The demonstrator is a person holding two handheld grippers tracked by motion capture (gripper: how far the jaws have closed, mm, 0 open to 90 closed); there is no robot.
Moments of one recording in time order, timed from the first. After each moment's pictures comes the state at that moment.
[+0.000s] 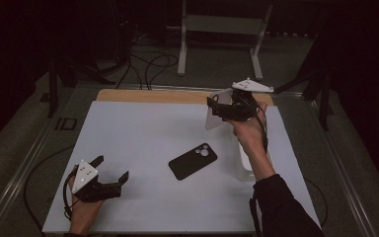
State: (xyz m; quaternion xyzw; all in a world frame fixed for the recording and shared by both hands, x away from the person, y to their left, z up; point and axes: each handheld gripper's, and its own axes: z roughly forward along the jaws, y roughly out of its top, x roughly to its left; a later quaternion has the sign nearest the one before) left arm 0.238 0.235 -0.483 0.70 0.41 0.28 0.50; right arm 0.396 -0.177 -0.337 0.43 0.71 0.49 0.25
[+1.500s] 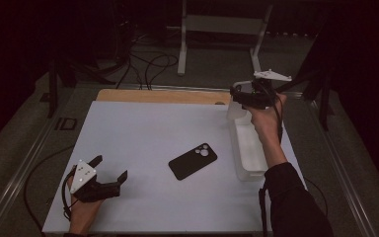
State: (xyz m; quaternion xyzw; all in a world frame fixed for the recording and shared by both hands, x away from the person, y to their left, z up) left arm 0.238 0.237 -0.483 0.70 0.42 0.29 0.50; right arm 0.438 -0.232 -0.339 0.50 0.68 0.45 0.29
